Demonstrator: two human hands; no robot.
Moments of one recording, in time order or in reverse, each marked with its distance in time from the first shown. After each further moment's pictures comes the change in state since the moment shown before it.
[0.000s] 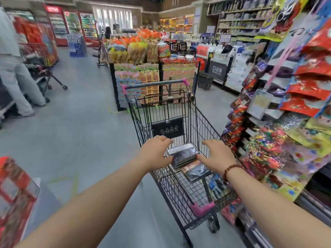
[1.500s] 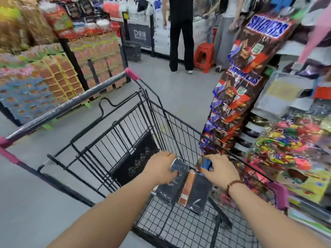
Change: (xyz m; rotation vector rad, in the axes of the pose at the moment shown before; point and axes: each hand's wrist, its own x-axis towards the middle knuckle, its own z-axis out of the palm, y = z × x) left_hand 0.364 -0.140 0.175 -0.164 -0.407 0.466; right_hand 0.263 0.081 0.142 0.109 -0.105 0.686
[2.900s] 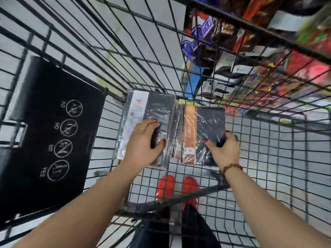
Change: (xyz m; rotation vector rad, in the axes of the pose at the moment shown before) left_hand 0.107 -0.108 0.267 -0.314 -0.134 0.015; right_hand 0.052 0.101 0.295 0.666 0.172 0.916
